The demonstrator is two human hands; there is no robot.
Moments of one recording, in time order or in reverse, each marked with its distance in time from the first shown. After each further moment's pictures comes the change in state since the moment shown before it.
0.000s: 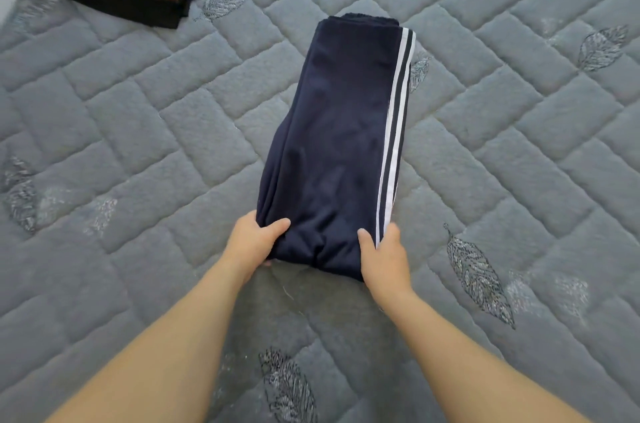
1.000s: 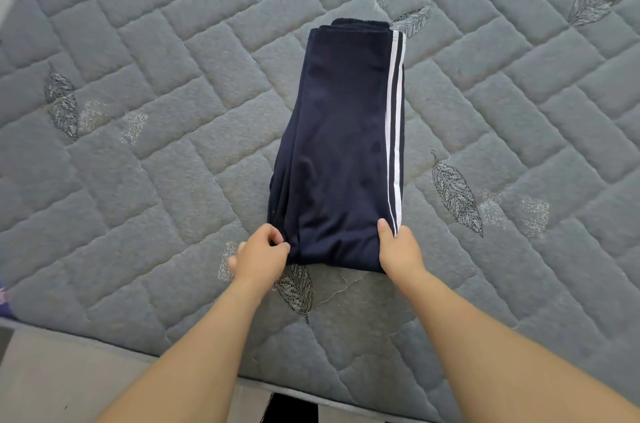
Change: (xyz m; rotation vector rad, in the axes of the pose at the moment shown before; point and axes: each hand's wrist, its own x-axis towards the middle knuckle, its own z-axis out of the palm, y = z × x) left_hand -0.158 -0.101 0.022 0.422 0.166 -0.129; right_hand -0.093 0.084 -0.034 -0.084 -0.096 0.214
